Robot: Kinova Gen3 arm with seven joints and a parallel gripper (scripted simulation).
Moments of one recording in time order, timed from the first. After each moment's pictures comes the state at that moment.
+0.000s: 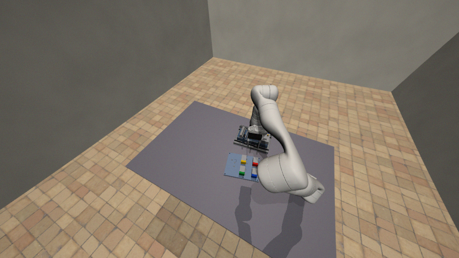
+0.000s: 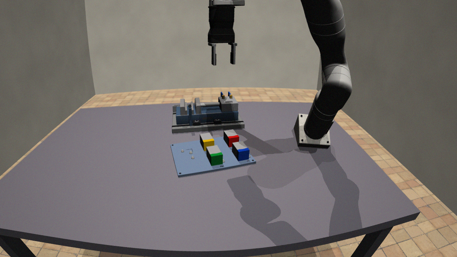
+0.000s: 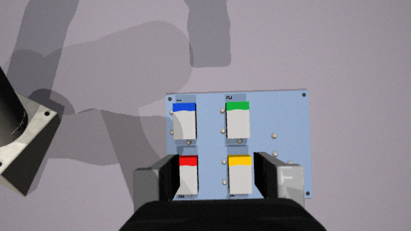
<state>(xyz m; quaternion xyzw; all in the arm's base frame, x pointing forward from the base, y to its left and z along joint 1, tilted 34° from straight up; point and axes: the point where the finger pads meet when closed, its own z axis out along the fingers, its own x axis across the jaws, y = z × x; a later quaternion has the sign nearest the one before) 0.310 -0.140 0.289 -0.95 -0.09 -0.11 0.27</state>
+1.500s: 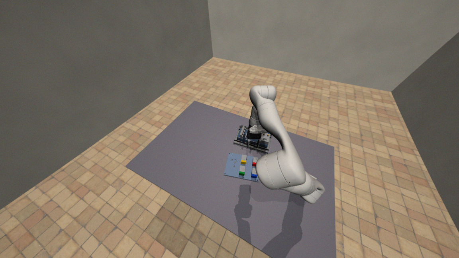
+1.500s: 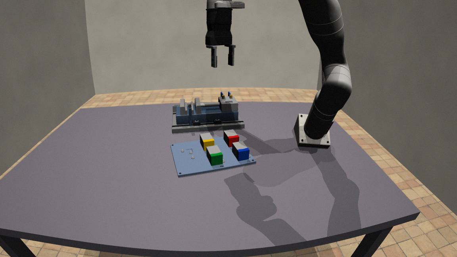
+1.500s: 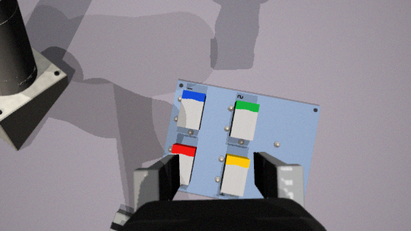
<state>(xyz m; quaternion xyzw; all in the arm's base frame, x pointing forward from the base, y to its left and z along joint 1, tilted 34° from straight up) 0.313 -0.143 0.279 -0.94 -0.19 -0.14 0.26</state>
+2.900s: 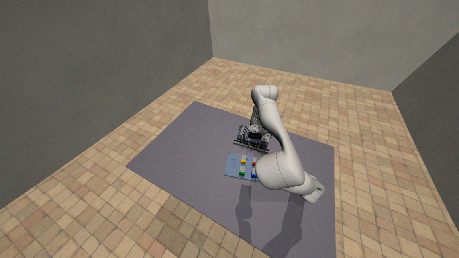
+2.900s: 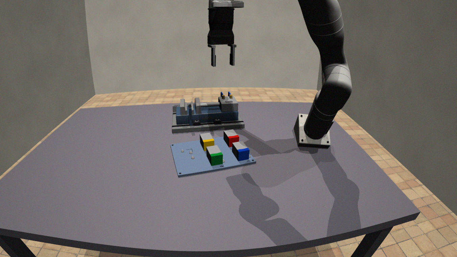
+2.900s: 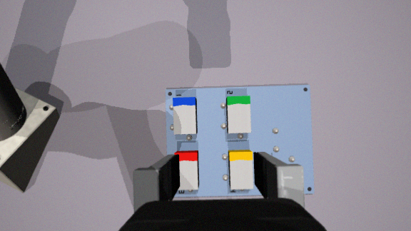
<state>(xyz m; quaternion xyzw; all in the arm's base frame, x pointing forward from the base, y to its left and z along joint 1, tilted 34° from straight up) 0.312 -0.144 0.280 -0.95 -0.09 -0.11 0.27</state>
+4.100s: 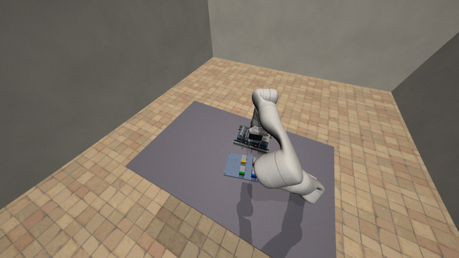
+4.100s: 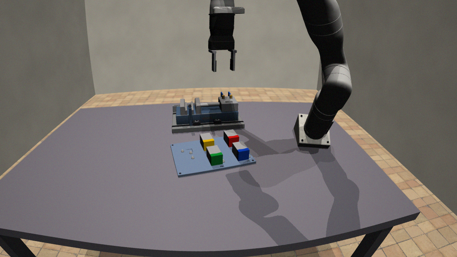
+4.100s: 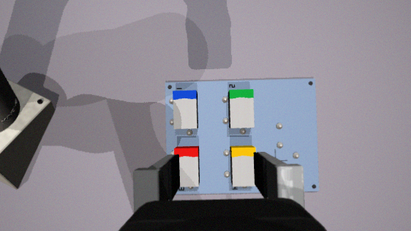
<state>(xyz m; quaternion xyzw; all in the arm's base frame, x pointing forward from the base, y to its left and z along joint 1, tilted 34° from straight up) 0.313 -0.141 0.261 -0.95 -0.09 -0.11 0.27</state>
